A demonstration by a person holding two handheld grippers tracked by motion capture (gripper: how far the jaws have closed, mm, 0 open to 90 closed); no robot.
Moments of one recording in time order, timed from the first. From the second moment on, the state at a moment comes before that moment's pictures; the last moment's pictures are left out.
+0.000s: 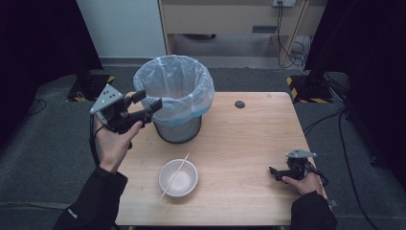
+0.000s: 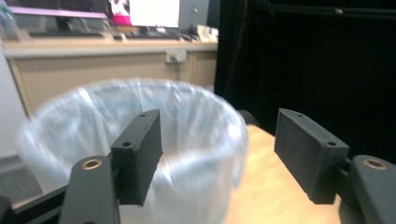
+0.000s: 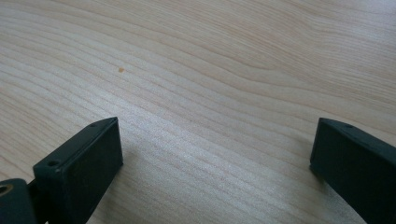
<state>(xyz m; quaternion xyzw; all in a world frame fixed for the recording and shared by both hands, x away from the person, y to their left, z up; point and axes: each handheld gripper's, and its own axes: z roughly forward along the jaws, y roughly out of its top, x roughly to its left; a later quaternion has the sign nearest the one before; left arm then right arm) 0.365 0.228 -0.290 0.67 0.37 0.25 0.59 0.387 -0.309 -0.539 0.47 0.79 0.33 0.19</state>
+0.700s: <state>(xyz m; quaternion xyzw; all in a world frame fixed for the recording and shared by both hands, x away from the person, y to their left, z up) 0.325 0.199 -0.419 0.78 0.38 0.18 0.46 0.387 -0.309 -0.539 0.47 0.79 0.33 0.19</state>
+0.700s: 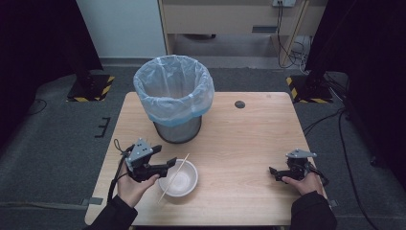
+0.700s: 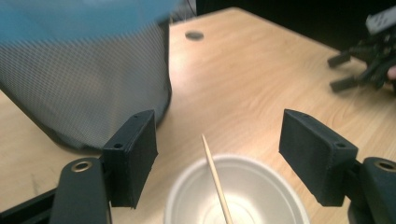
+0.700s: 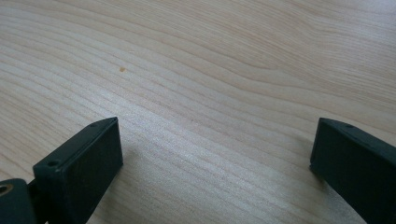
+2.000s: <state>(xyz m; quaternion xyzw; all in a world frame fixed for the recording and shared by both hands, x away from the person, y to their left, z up) 0.341 0.176 -0.485 0.84 0.42 0.08 0.34 0.387 -0.309 -0.539 0.47 0.79 0.33 0.19</state>
